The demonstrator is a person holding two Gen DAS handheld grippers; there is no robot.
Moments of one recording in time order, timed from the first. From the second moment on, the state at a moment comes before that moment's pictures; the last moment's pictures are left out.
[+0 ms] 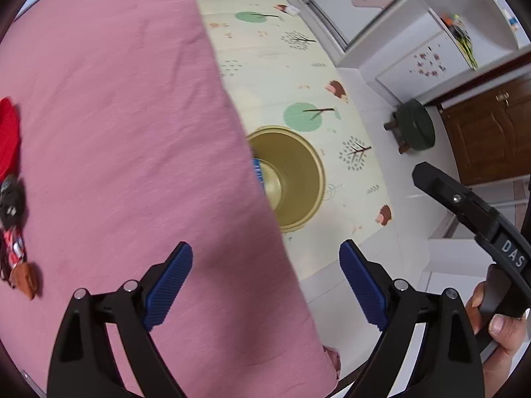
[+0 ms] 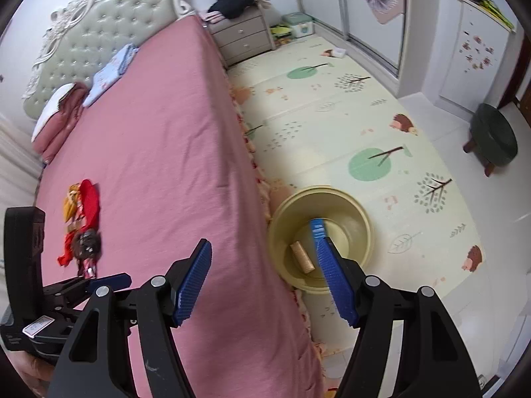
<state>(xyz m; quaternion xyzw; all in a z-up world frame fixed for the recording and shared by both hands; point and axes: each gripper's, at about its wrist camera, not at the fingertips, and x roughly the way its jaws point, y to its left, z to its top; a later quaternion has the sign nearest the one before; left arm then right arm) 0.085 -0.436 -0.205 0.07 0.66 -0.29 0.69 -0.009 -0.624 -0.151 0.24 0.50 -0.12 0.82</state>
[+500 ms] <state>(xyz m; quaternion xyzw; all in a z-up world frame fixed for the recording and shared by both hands) 0.093 -0.280 -0.200 0.00 0.67 -0.20 0.72 0.030 -0.494 -0.144 0.20 0.53 -0.01 0.83</state>
